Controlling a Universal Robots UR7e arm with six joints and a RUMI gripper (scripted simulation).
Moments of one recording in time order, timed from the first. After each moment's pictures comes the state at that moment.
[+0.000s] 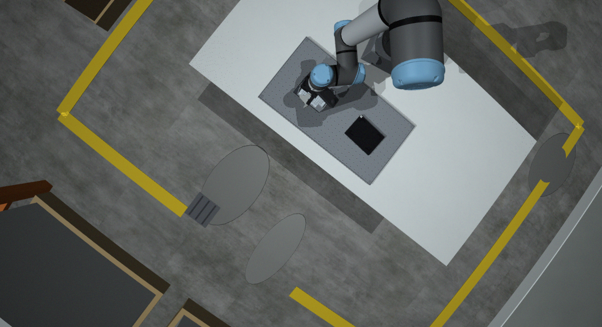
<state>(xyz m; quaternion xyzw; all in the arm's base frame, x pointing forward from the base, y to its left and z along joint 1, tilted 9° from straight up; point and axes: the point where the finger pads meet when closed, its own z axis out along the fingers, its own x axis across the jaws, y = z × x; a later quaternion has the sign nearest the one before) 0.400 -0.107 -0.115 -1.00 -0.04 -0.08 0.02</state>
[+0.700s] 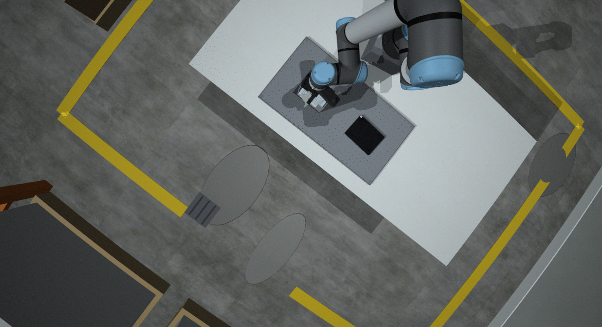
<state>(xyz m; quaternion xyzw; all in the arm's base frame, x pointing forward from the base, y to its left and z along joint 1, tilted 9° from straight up) 0.396 -0.108 -0.091 -1.00 -0.04 -0.08 0.02</state>
